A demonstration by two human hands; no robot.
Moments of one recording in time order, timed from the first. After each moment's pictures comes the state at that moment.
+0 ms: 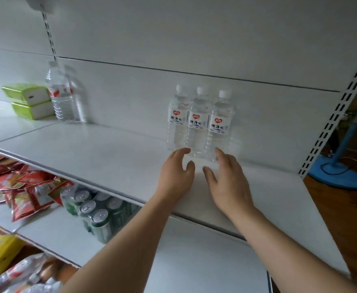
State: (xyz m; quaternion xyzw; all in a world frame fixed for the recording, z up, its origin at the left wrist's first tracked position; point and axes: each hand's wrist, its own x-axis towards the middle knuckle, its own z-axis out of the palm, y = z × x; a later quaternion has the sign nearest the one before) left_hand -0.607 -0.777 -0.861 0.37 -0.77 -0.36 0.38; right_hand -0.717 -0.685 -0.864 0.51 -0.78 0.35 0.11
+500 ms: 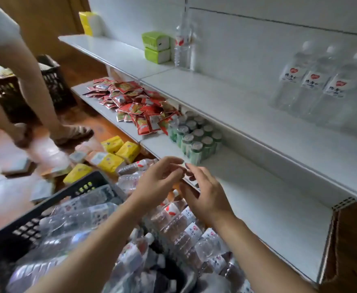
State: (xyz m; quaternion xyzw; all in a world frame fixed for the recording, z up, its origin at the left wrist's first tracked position) left_hand -0.256 -0.632 -0.883 0.46 -0.66 -0.47 0.37; right_hand -0.423 -0.602 -0.923 0.72 -0.57 0.37 -0.16
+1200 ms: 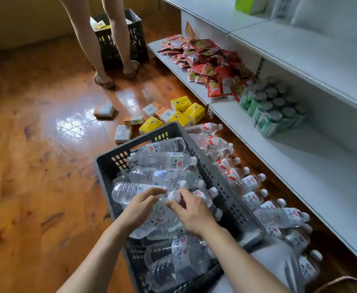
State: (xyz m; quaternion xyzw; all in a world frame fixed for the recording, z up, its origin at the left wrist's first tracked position) left_hand -0.041 -0.473 -0.995 0.68 -0.50 -0.48 0.23; right_hand -0.228 -0.502 -1.013 0.72 -0.50 0.16 -0.45
